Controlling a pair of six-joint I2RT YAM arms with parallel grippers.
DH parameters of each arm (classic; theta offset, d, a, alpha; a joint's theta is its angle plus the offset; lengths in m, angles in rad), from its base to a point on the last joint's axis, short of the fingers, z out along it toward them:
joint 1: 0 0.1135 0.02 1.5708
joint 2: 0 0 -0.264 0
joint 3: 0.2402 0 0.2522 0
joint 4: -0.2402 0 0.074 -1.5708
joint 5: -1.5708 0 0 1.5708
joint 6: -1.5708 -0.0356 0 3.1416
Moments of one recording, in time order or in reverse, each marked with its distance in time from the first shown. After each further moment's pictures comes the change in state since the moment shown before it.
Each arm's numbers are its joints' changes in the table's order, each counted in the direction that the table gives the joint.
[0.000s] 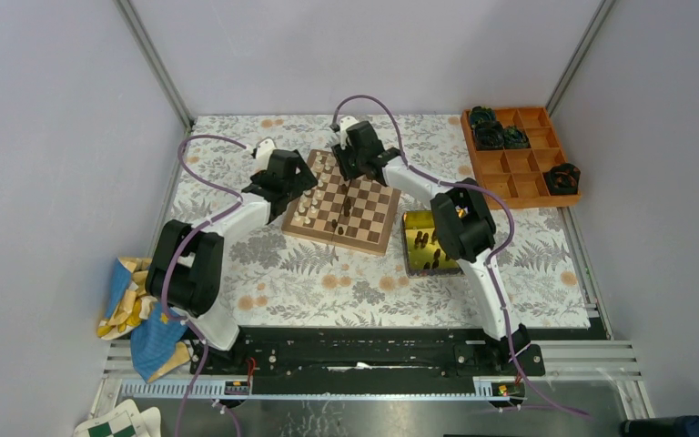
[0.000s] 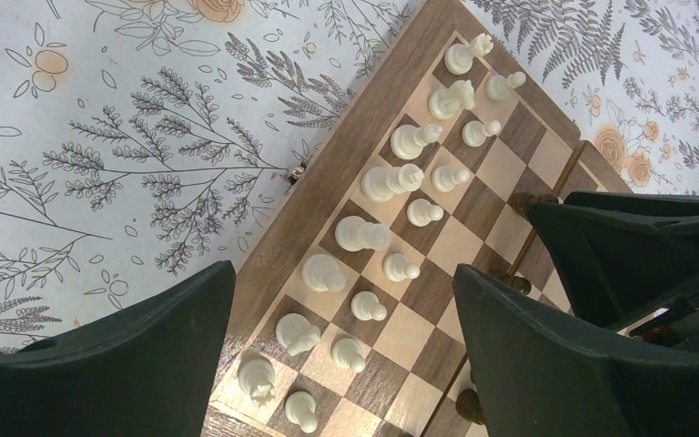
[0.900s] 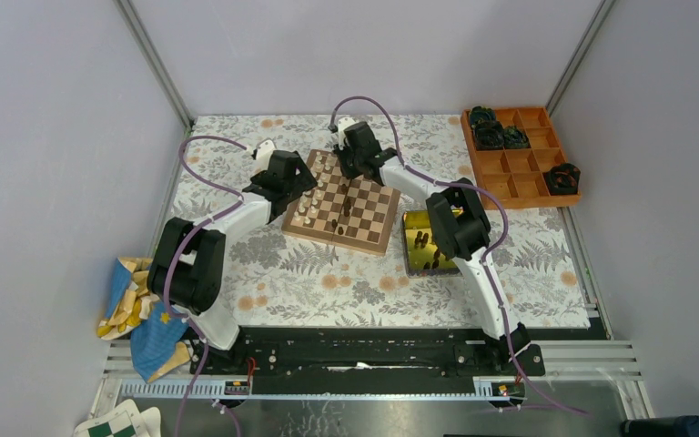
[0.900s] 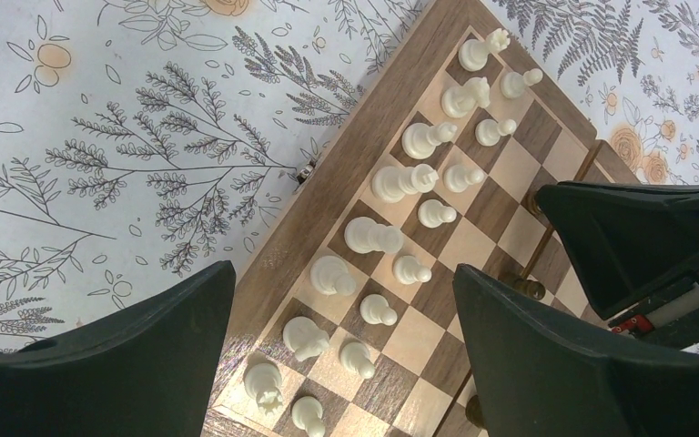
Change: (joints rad) left arm 0.008 -0.017 0.000 0.000 -0.001 0.000; right arm 0.000 -0.058 0.067 -0.014 0.002 0.006
